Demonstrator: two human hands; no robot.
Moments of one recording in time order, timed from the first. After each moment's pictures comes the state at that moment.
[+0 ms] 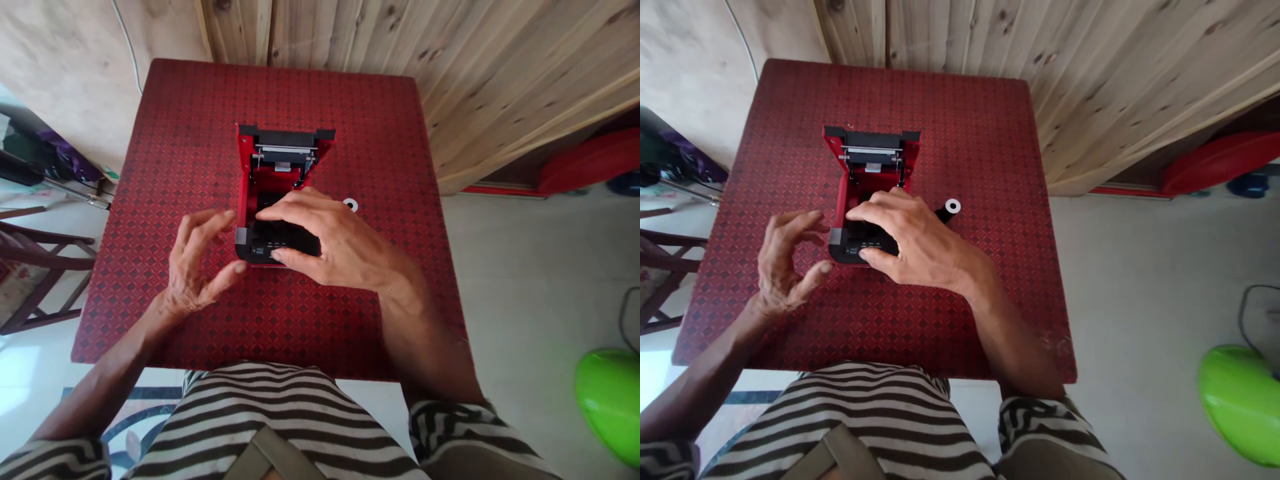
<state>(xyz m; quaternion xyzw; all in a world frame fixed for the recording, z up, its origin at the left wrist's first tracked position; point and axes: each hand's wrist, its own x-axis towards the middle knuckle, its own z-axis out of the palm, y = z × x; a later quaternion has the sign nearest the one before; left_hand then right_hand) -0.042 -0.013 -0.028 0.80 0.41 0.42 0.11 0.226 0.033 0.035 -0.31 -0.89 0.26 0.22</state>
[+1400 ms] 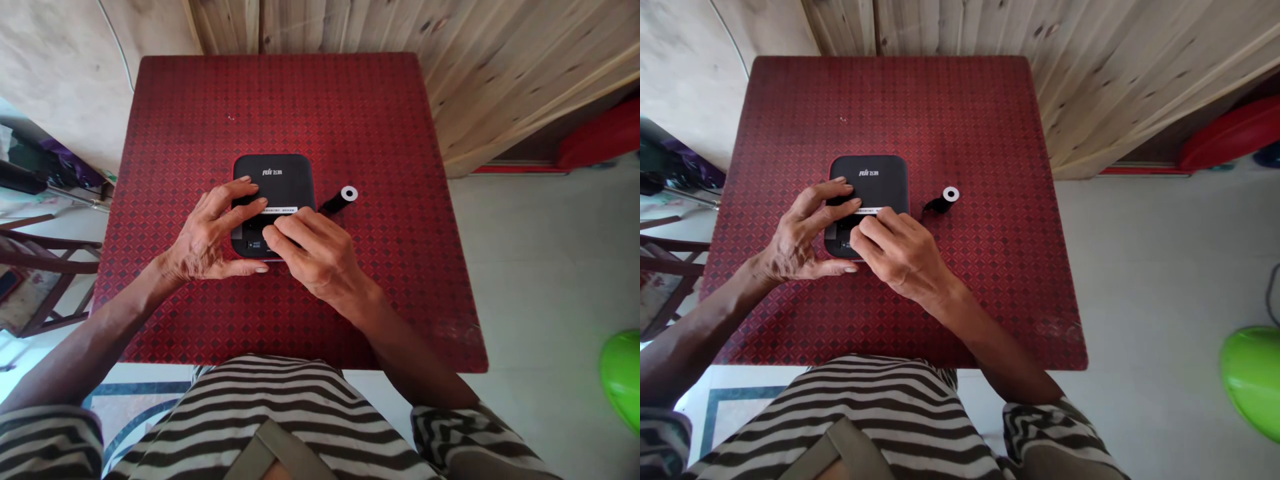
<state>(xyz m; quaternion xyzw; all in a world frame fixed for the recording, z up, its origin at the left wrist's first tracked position) -0.039 0.042 -0.020 0.90 0.31 0.28 0.15 0.208 -0.006 -0.006 -0.37 -0.89 -0.06 0.27</state>
